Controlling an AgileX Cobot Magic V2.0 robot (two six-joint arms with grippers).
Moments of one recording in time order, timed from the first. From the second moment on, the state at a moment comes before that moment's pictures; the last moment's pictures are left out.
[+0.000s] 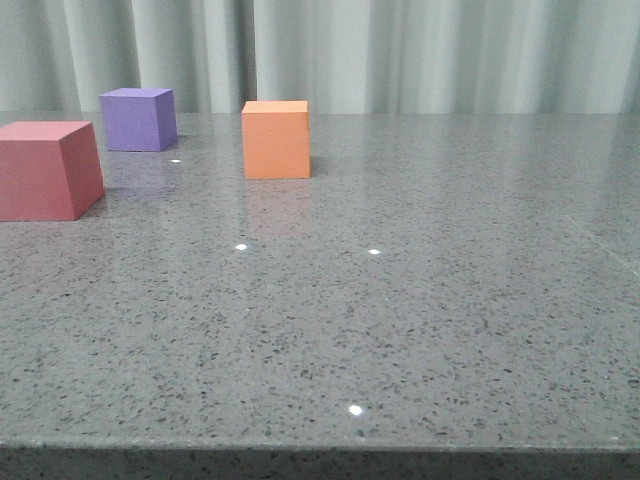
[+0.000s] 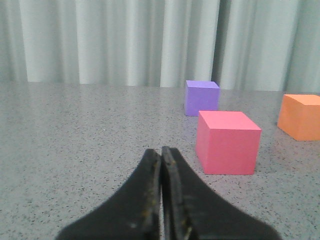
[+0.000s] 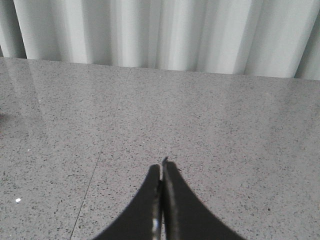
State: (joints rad) left arm -0.08 0.00 0.00 0.00 0.04 -0.09; right arm 0.04 0.49 -0.47 -0.14 0.23 0.10
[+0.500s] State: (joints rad) left arm -0.08 0.00 0.00 0.00 0.02 -0.09; right arm 0.04 0.49 -0.47 -0.14 0.23 0.10
